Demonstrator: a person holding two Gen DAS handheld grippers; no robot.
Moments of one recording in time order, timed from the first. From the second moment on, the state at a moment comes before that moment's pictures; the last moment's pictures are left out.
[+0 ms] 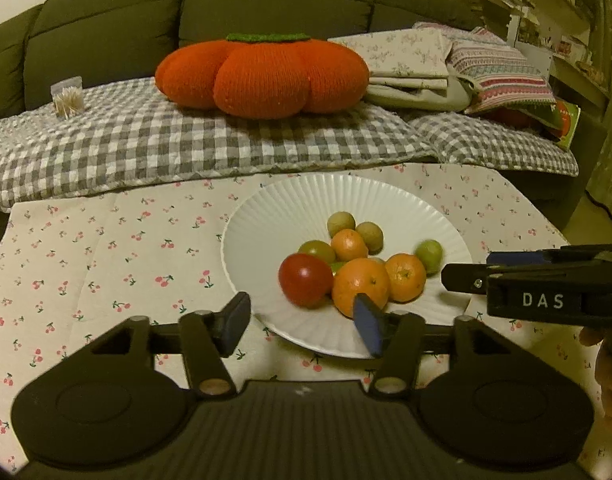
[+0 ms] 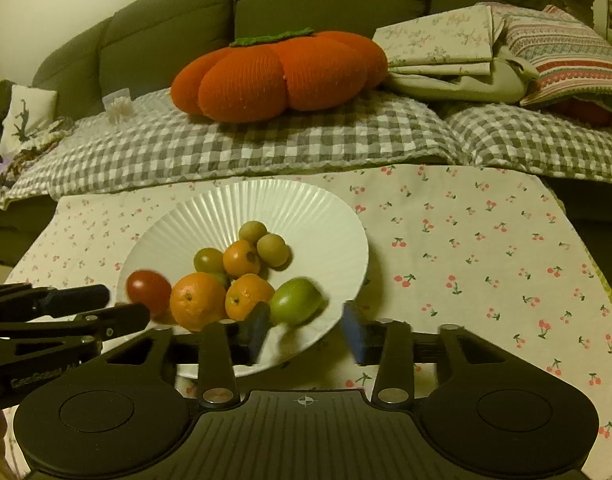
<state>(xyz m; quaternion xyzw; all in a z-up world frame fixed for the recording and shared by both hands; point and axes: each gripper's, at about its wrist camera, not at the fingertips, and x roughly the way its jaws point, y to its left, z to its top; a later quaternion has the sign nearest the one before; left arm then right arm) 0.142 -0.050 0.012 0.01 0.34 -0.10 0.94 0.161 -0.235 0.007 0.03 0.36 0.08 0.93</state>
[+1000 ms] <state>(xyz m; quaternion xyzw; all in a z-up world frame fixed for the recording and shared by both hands) 0.074 -0.027 0.021 0.00 0.40 -0.07 0.92 0.088 -0.225 0.022 0.01 0.38 0.08 0.92</state>
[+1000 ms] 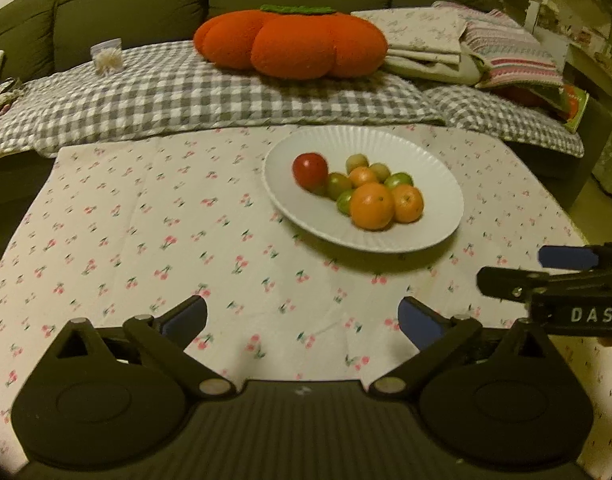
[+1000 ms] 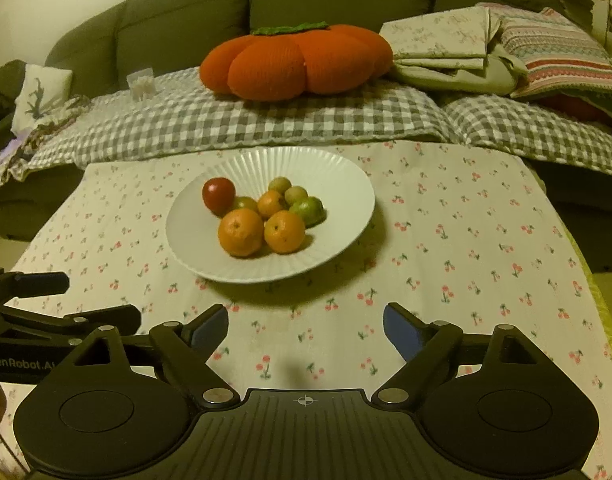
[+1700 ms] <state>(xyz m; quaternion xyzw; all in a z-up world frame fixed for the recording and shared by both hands) 0.059 -0.032 0.033 0.01 0.41 -0.04 0.91 0.073 -0.220 0.028 0.00 0.40 0.07 0.91</state>
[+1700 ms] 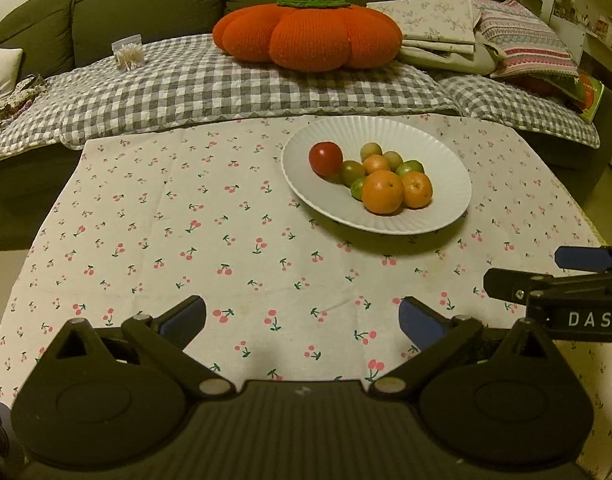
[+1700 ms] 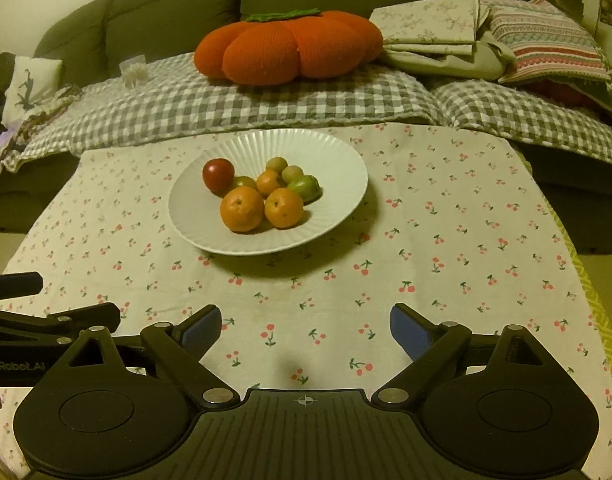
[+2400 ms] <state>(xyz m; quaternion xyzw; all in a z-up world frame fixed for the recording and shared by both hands) 0.058 -0.035 0.031 0.01 0.41 -0.04 0.91 0.074 -0.218 0.025 0.00 0.41 0.07 0.91</state>
